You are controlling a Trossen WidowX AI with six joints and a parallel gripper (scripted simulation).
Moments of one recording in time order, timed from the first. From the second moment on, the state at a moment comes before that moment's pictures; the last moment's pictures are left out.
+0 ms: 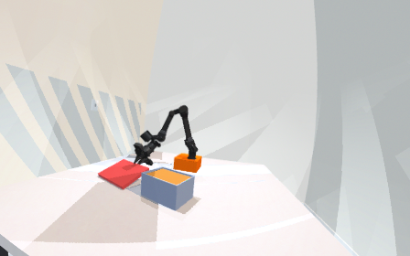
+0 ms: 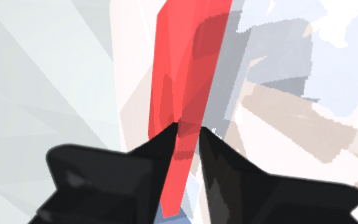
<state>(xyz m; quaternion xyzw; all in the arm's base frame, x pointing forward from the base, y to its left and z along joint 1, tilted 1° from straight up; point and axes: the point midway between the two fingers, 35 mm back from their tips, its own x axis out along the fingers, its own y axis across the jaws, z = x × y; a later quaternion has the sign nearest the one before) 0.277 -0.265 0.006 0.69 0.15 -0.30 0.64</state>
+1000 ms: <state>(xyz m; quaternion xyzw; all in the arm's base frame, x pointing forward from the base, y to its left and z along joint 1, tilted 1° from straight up) 0.253 -0.261 0.004 0.69 0.16 -0.31 0.64</state>
